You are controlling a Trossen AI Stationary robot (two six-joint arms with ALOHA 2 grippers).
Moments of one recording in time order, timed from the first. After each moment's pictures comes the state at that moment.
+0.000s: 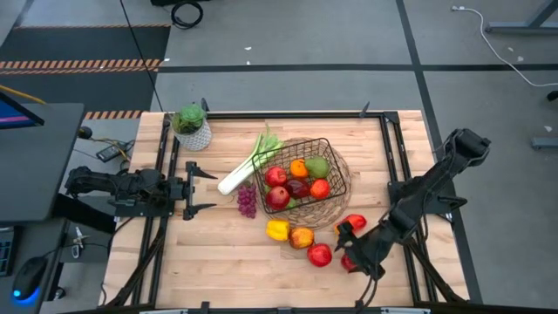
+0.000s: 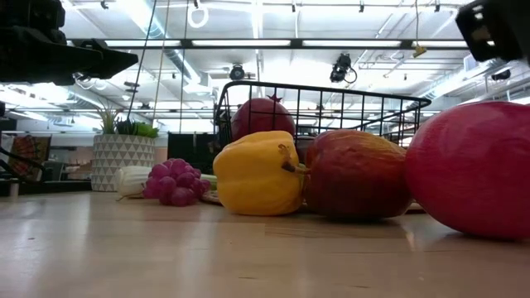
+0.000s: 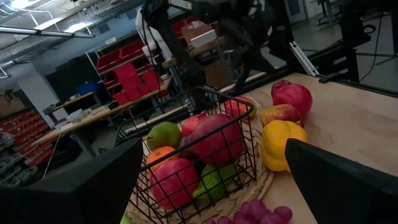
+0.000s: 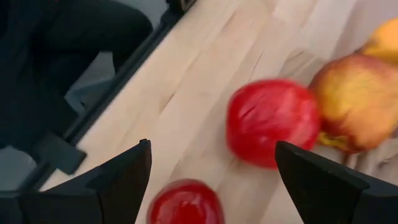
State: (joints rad) left arm -0.16 0.01 0.01 0.06 -0.13 0.40; right arm 0.76 1.36 0.76 -0.25 0.14 0.18
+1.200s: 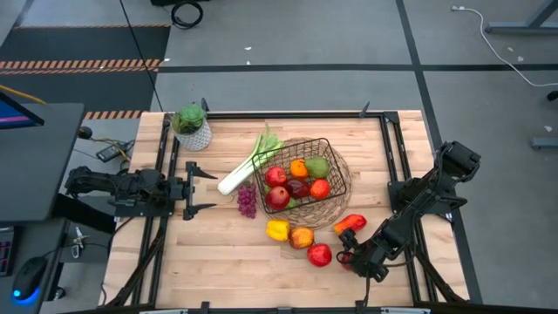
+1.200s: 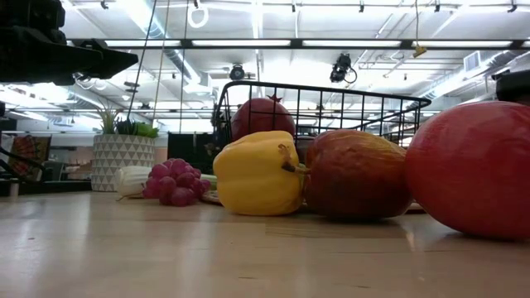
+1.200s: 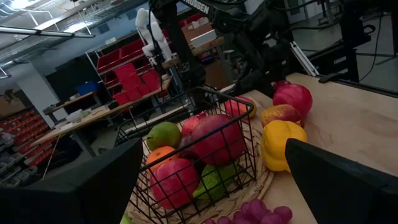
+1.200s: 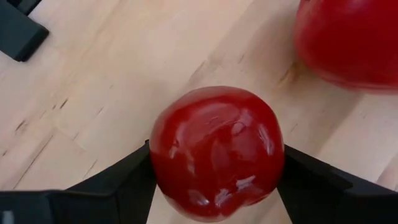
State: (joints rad) left arm -0.16 0.01 0.01 0.06 -0.13 0.40; right arm 0.82 1.57 0.76 -0.37 0.11 0.14
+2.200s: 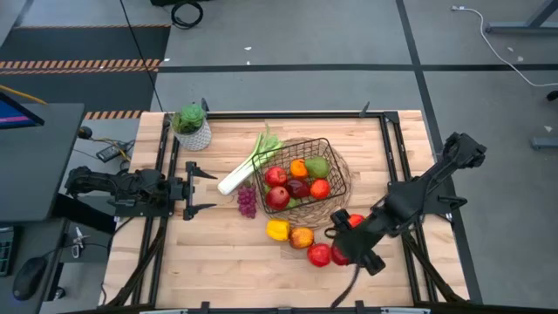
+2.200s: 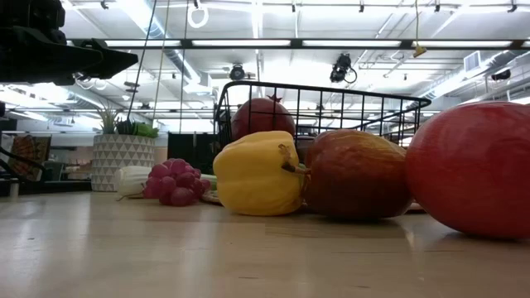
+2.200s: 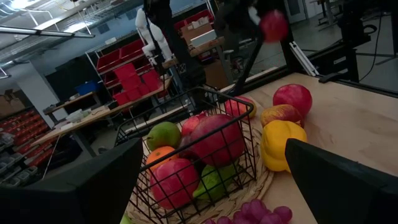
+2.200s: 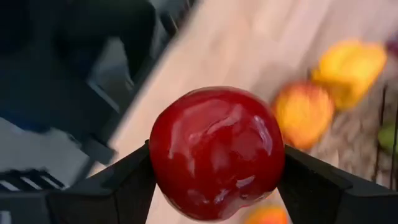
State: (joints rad) left arm -0.16 0.01 0.01 0.06 -0.13 0.40; right arm 0.63 1.44 1.29 -0.85 -0.02 0.15
